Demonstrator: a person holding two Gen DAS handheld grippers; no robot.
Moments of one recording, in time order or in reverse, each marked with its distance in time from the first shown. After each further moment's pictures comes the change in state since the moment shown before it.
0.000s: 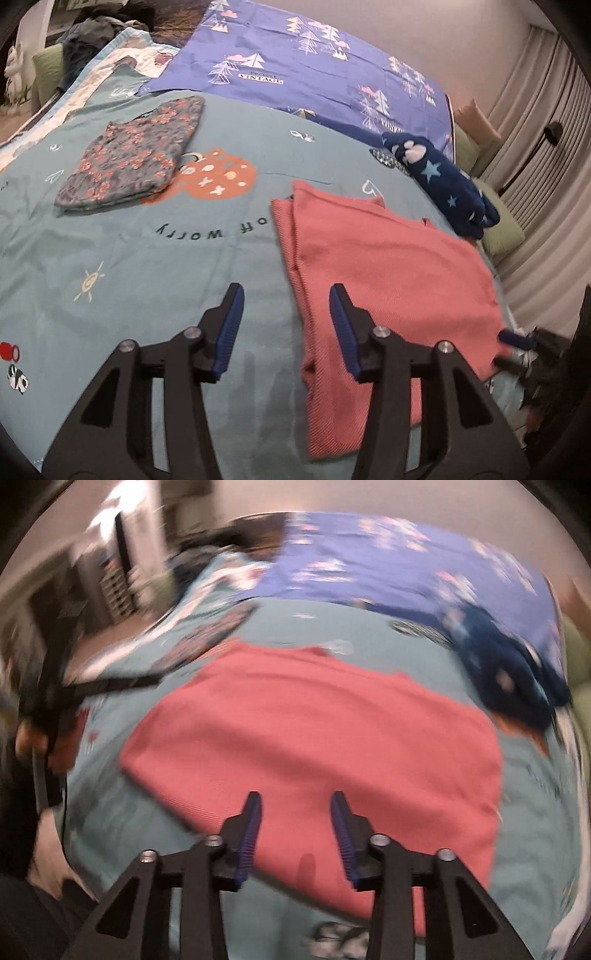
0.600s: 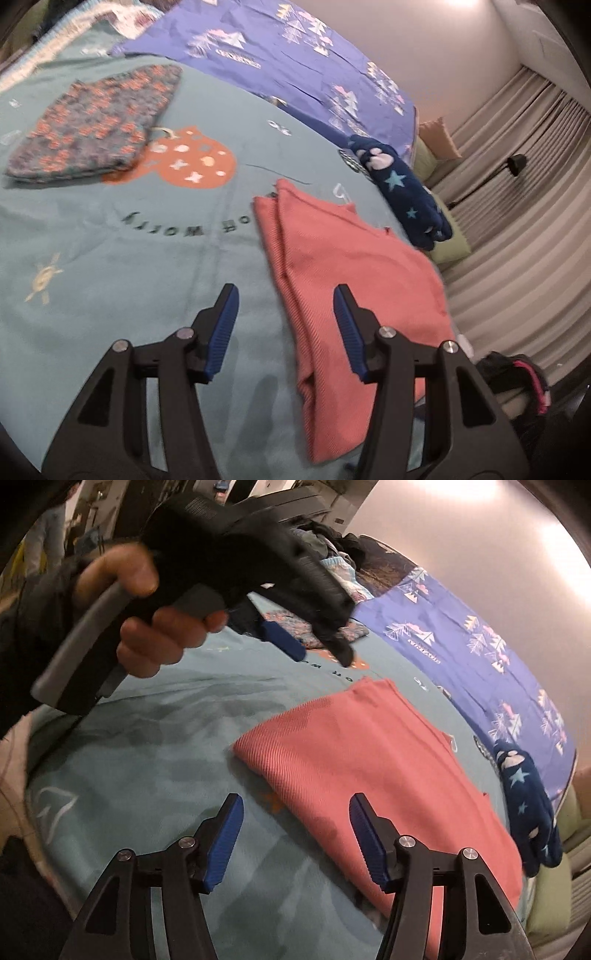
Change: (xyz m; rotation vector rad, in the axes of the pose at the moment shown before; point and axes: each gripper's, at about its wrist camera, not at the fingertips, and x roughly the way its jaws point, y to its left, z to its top) left arm 0.026 0.037 0.019 -0.102 0.090 -0.289; right arm 0.065 0.174 -0.004 -0.473 -0.074 -0.138
